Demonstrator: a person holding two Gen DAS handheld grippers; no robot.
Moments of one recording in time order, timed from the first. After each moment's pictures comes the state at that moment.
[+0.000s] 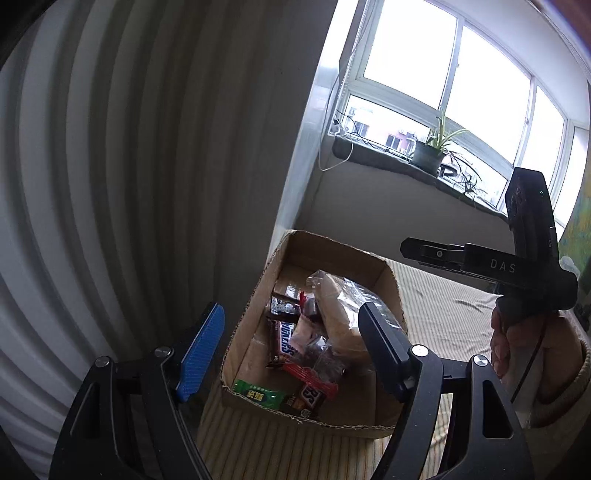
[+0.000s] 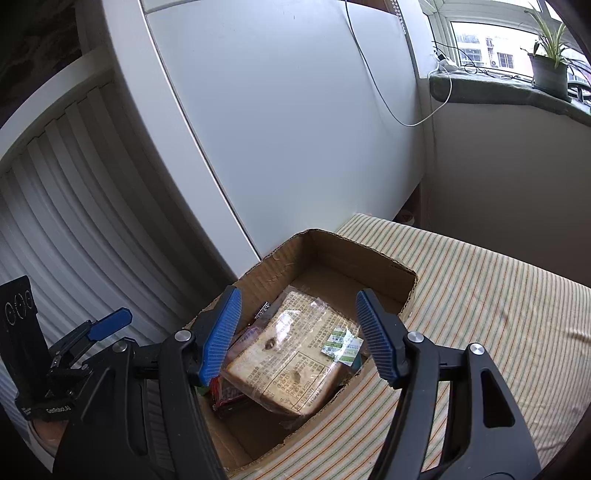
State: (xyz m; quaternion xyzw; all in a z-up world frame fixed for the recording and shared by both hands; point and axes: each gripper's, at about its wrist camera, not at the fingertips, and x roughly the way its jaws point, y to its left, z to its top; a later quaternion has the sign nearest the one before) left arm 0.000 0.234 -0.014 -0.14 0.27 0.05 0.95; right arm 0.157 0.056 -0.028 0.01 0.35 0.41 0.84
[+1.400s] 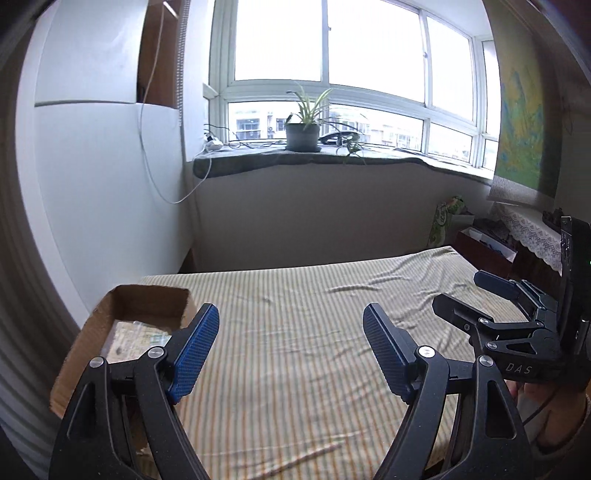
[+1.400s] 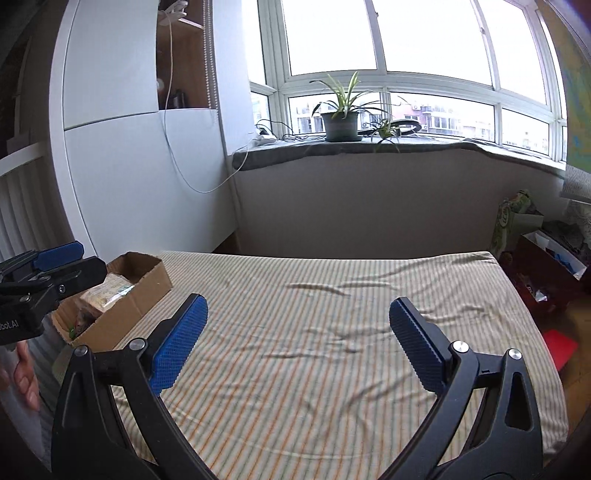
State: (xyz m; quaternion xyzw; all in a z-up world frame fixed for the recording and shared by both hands) left arm 0.030 -0.020 0.030 0.02 0.25 -0.07 0.97; right arm 0.056 -0.260 -0.015 0.03 0.24 0.14 0.96
